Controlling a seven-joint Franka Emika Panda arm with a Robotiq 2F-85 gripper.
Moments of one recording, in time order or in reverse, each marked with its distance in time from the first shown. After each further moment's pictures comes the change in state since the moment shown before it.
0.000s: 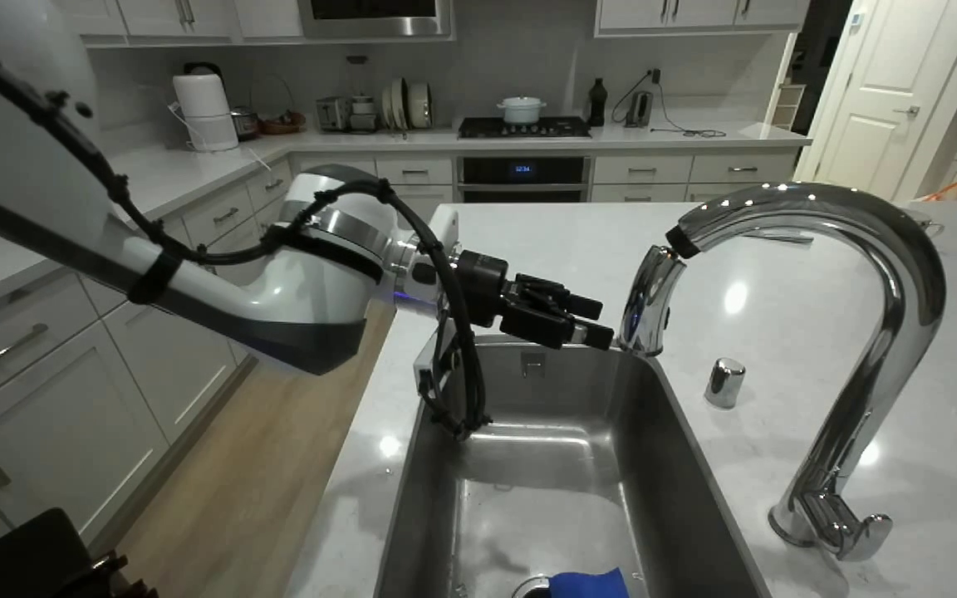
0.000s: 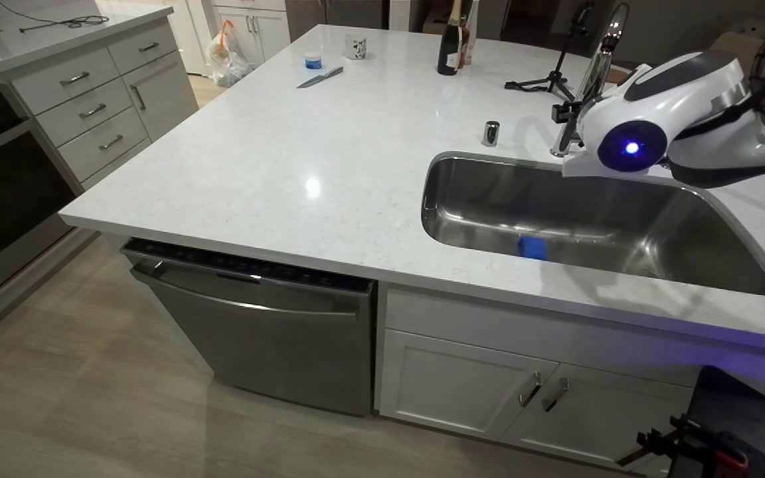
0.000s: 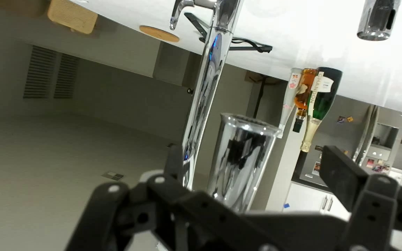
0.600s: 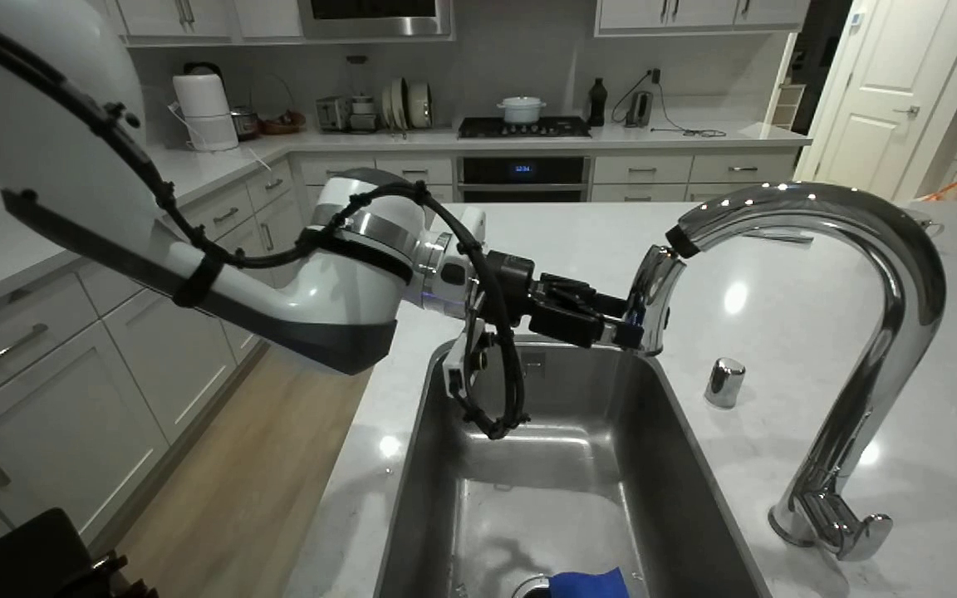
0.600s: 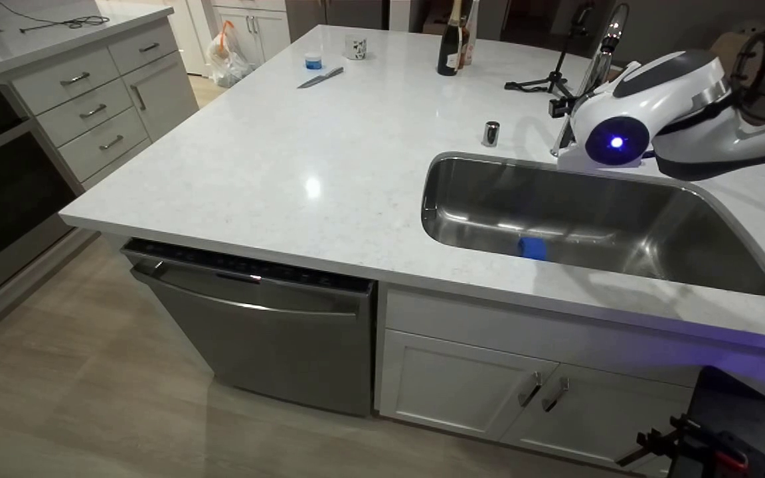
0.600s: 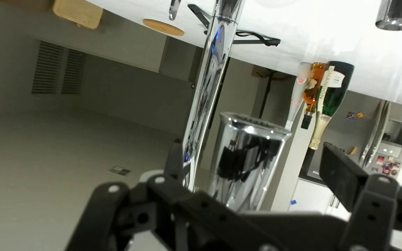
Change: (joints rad) arm -0.029 0.071 0.005 0.091 0.000 0.000 -0.001
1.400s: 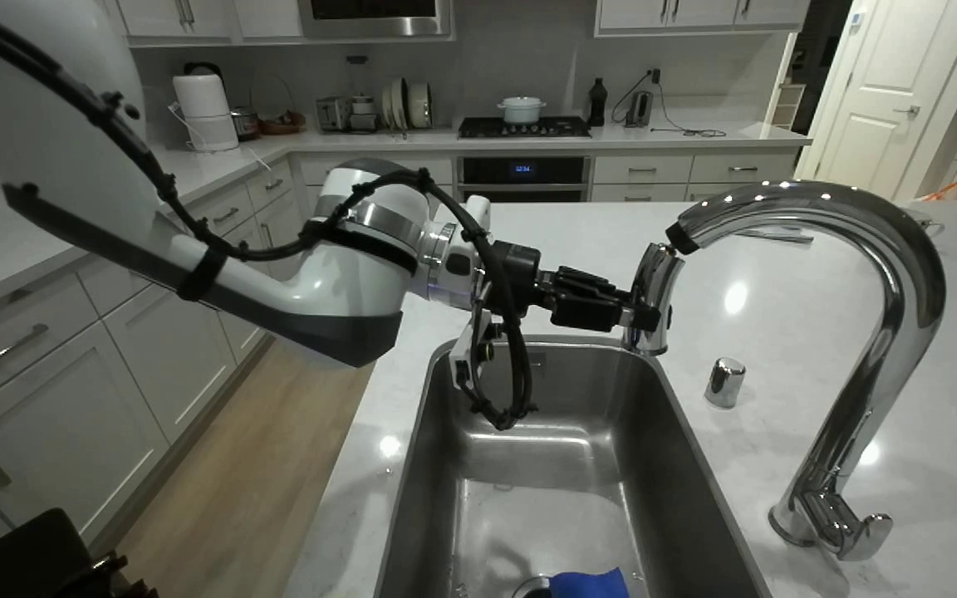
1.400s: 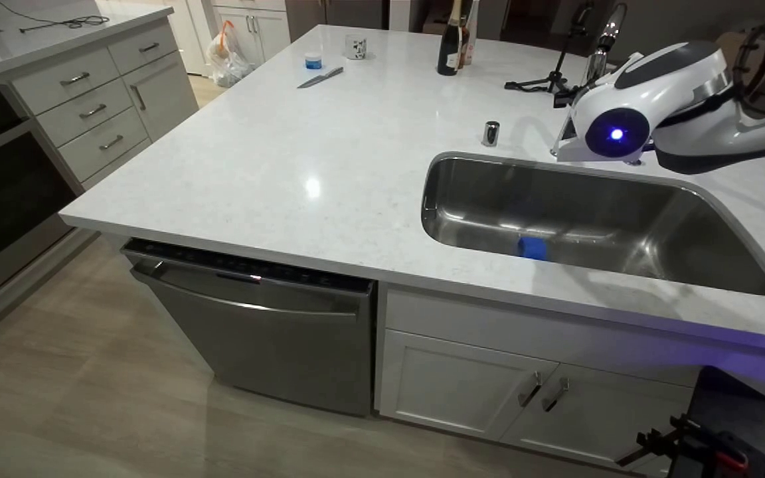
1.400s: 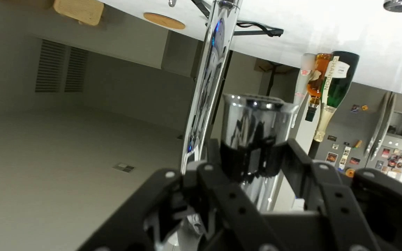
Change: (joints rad) arm -0.012 0.001 0.008 0.024 0.002 -0.002 0.000
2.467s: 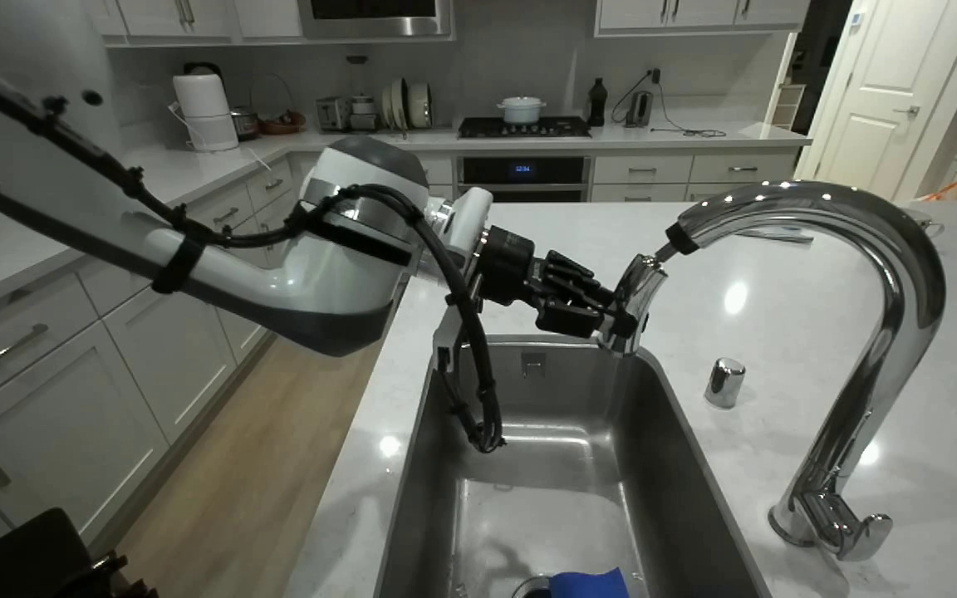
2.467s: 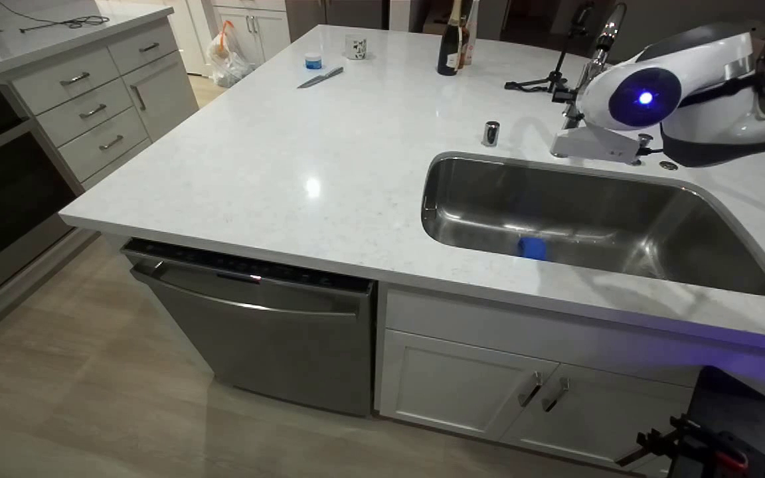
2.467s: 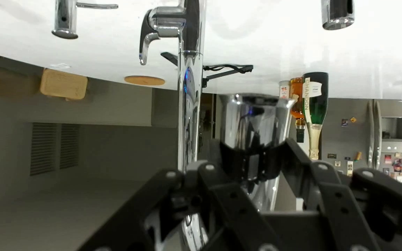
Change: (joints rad) arm -0.034 -0.043 0.011 -0.004 0.201 0.185 0.007
